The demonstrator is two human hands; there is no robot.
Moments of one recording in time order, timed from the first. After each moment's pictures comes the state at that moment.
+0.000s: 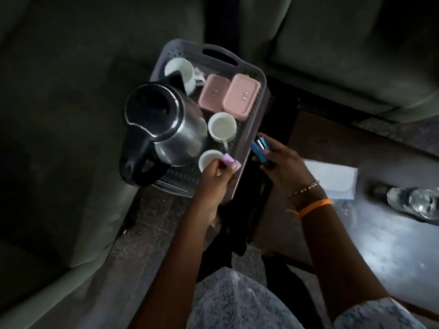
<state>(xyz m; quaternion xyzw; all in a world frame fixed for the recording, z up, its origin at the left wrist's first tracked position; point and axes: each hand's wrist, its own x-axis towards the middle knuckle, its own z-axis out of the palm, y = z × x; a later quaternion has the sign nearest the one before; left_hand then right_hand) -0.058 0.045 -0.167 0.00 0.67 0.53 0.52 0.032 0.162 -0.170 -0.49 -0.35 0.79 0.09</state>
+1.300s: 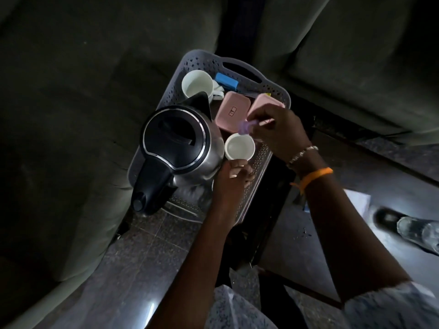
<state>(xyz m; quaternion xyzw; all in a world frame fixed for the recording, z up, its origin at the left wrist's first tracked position) -0.095 0.086 -0.188 -0.09 0.64 0.59 0.49 -0.082 0.214 -0.154 -0.39 -0.79 0.48 0.00</state>
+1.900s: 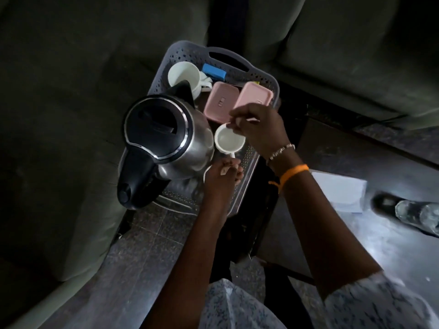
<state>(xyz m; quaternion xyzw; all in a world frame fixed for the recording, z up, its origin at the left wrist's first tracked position) -0.085 0.080 -0.200 -0.09 0.67 0.57 0.47 -0.078 0.194 -0.174 -0.44 -0.68 0.58 0.07</state>
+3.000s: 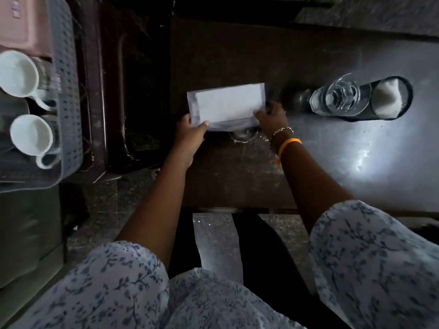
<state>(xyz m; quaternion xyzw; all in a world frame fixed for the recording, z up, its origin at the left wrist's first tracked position) 0.127 0.164 -0.320 0.07 0.79 0.28 0.54 0.280 0.260 -0.327 -0.72 -0.49 0.48 -0.01</state>
